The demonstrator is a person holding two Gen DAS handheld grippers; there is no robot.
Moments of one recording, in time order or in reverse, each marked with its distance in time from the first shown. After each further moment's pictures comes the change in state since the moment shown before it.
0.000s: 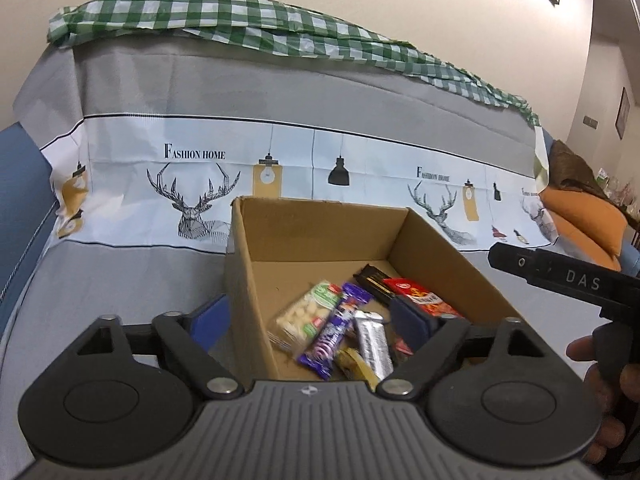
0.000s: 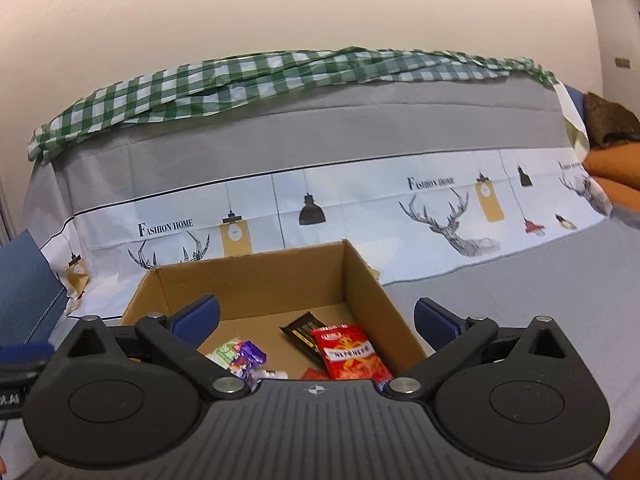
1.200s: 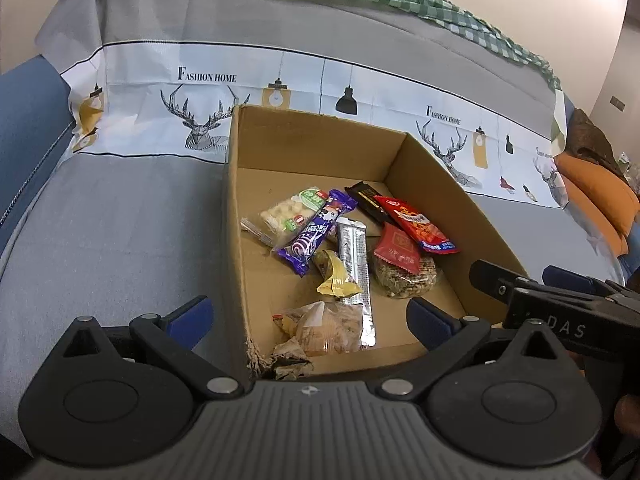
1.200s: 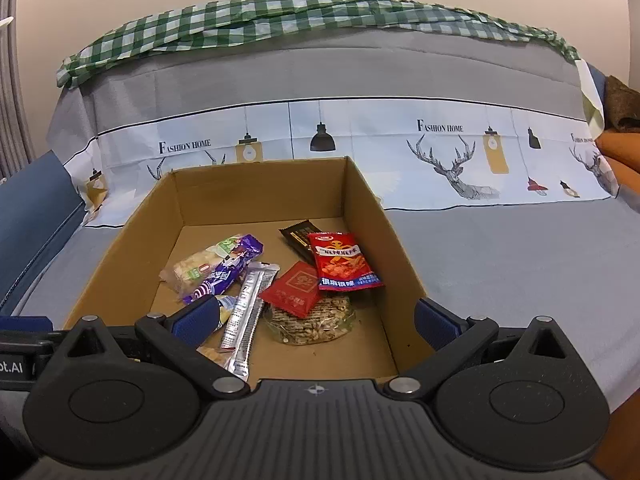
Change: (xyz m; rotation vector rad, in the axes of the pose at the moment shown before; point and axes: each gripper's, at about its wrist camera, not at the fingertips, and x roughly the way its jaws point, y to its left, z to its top) left arm -0.019 -0.037 -0.043 -0.063 0.189 0.063; right arm -0.034 -0.020 -0.044 -0.124 0.160 0.053
